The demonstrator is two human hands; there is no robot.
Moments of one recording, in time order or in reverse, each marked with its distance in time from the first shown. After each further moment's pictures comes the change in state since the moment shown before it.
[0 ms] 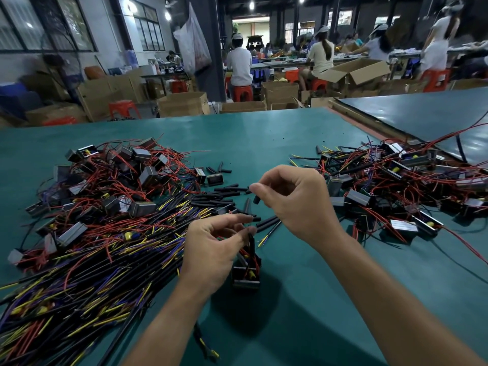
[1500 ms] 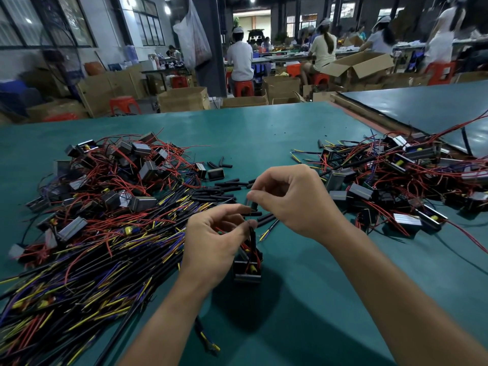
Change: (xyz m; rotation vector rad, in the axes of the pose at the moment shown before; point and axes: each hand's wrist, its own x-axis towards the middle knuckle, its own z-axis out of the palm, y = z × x) left_hand 0.002 -0.006 -0.001 0.000 0.011 0.050; right_hand -0.001 0.000 -0.004 -0.084 -0.205 0.048
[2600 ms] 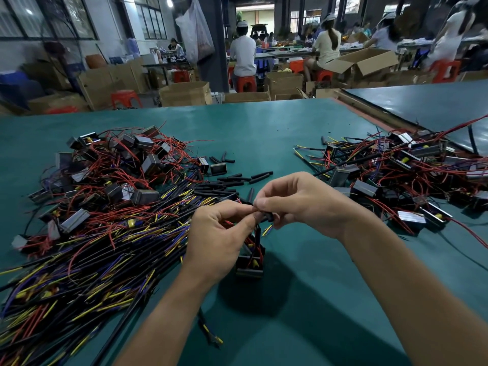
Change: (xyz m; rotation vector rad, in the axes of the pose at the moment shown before) left_hand -0.001 0.000 -0.004 0.053 -0.084 0.125; right_hand -0.003 -0.006 -0.012 0.467 -0.424 0.371
